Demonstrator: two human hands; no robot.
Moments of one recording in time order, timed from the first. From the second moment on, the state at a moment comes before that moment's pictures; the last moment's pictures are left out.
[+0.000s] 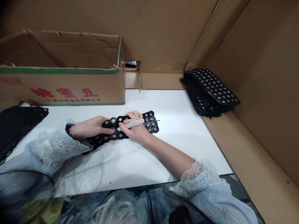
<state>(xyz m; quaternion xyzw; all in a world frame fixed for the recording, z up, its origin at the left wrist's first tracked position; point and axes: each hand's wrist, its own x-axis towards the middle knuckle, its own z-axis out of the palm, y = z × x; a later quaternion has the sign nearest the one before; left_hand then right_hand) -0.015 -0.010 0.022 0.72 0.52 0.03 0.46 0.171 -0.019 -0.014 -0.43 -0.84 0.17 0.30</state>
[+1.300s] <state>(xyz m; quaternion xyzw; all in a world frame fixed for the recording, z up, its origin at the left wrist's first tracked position) 0.013 -0.004 0.018 0.75 0.47 0.09 0.46 0.209 -0.013 0.000 -0.46 -0.84 0.16 0.26</state>
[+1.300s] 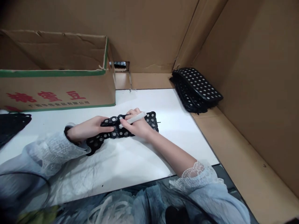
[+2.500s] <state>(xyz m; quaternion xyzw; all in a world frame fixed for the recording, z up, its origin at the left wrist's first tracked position) 0.007 -0.014 -0.003 0.95 0.29 0.00 -0.13 0.178 -0.006 -0.025 -0.52 -0.69 0.31 0.41</state>
